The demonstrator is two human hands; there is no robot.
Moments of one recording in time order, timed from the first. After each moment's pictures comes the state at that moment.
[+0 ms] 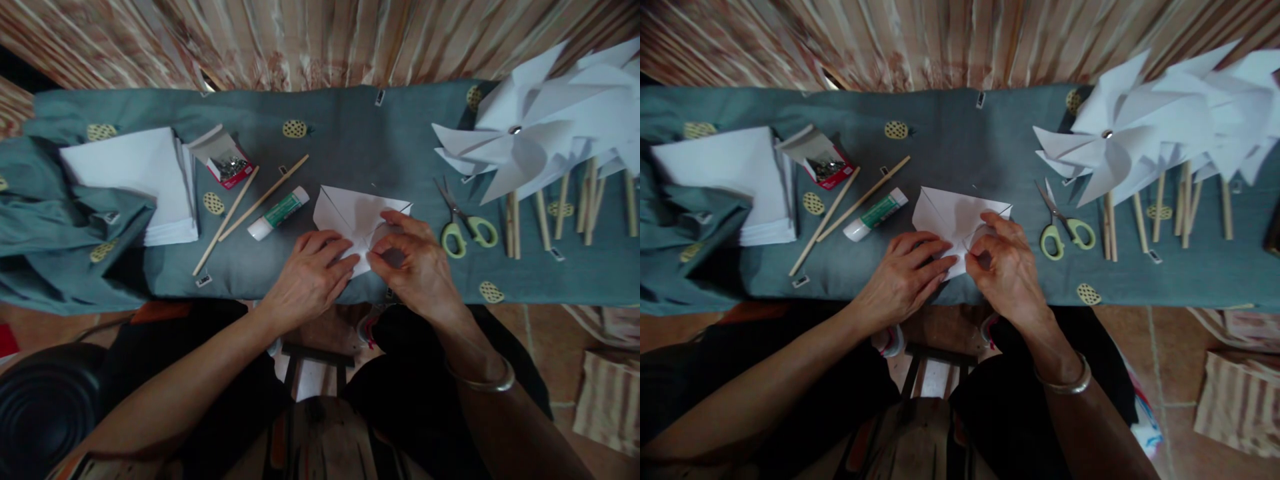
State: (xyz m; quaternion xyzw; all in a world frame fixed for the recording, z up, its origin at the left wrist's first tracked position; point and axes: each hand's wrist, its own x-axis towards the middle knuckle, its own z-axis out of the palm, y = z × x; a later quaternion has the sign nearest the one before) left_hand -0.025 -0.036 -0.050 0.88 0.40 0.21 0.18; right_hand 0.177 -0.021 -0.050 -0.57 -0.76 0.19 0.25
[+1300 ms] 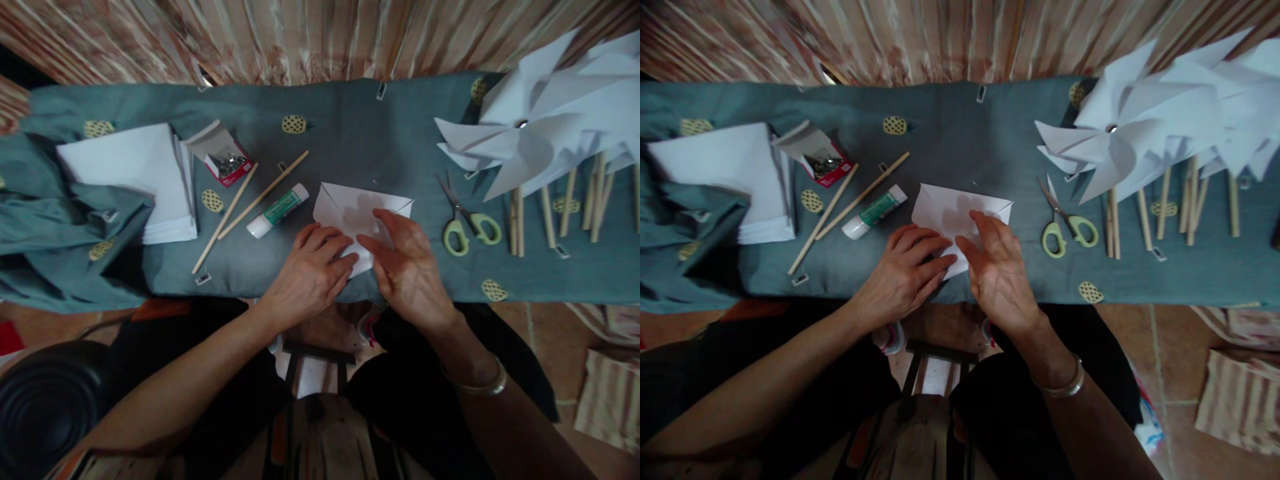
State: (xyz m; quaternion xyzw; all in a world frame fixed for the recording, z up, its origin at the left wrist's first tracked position) left_hand -0.024 -0.033 -0.049 0.88 0.40 0.18 0.17; right_hand 0.171 -0.034 -0.051 -0.51 -0.81 0.18 0.21
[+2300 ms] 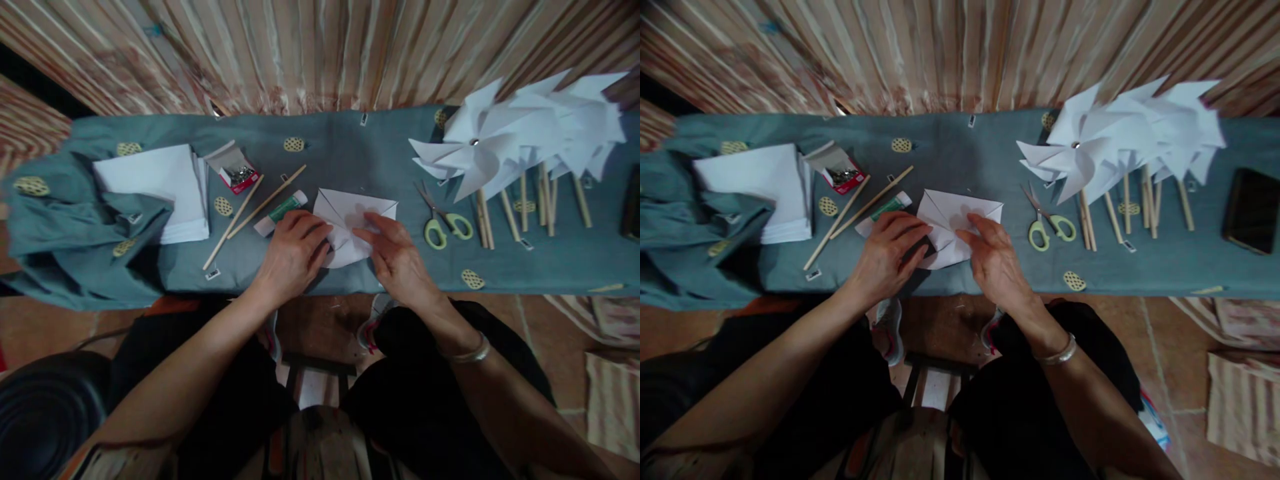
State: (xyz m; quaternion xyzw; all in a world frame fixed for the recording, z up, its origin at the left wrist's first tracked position) left_hand -0.041 -0.024 -0.048 0.84 0.47 0.25 0.12; right_hand 0.183 -0.030 -0.064 -0.48 -0.82 0.15 0.27
